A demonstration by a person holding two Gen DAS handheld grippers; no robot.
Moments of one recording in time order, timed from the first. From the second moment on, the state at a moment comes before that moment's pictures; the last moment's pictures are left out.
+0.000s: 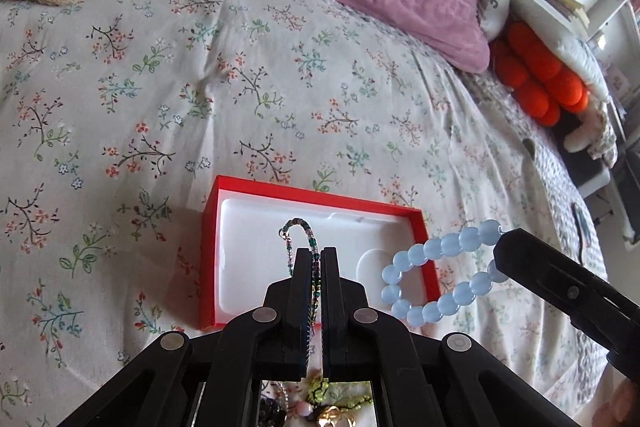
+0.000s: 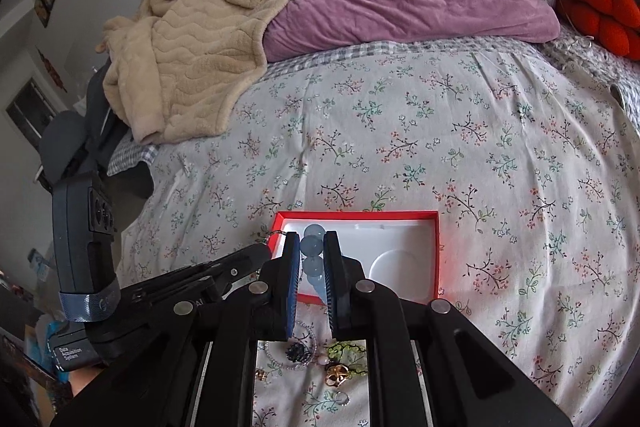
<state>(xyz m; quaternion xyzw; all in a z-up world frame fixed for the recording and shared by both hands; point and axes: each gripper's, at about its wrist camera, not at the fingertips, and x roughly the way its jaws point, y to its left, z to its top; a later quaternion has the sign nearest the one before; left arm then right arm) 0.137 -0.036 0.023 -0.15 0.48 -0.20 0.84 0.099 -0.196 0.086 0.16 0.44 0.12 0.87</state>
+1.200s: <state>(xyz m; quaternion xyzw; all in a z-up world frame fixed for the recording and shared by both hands) 0.133 -0.062 0.005 0.03 0.47 -0.12 0.87 0.118 -0.240 0.036 0.14 0.48 0.03 0.87</state>
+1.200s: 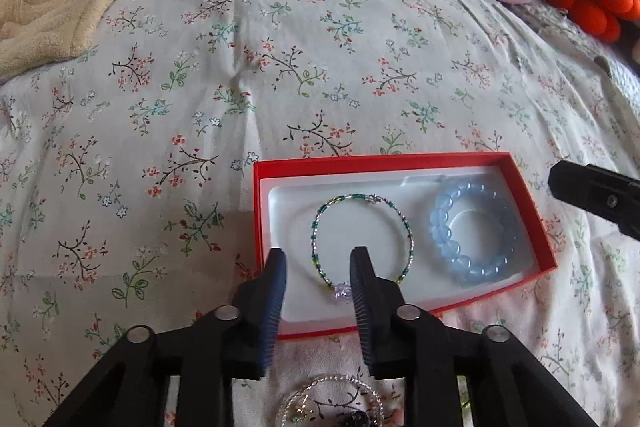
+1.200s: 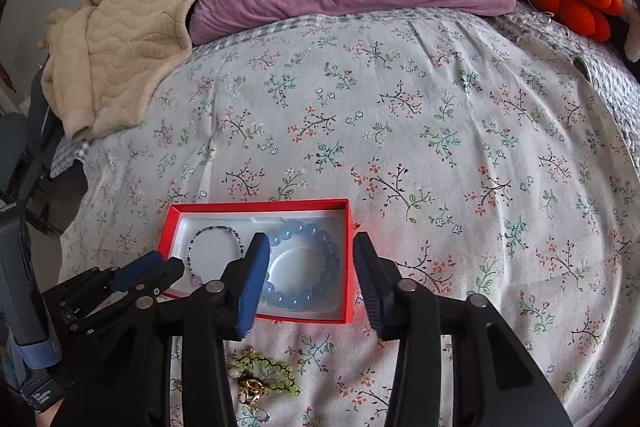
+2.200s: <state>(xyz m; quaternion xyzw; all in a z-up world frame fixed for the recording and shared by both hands) 0.055 -0.021 0.023 0.03 0.50 -0.08 0.86 0.032 -0.242 0.030 0.08 0.53 -0.01 0.84</state>
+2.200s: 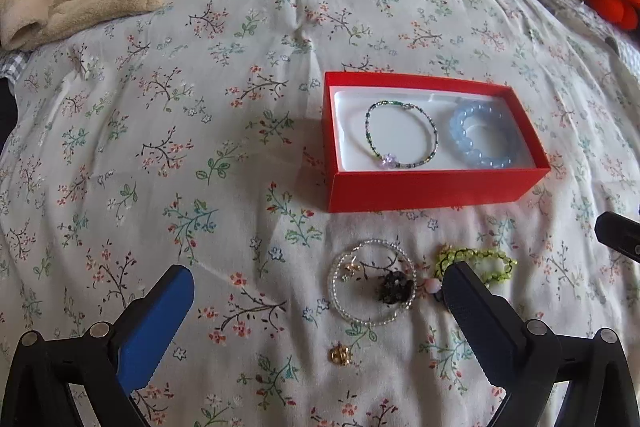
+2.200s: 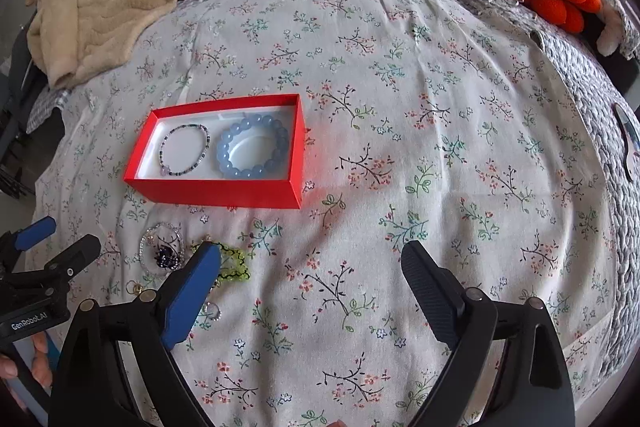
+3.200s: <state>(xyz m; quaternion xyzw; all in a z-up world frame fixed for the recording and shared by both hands) 0.083 0.012 -0.038 -0.10 0.60 -0.12 0.79 0.034 -0.239 -0.019 0.12 0.61 0.00 0.78</state>
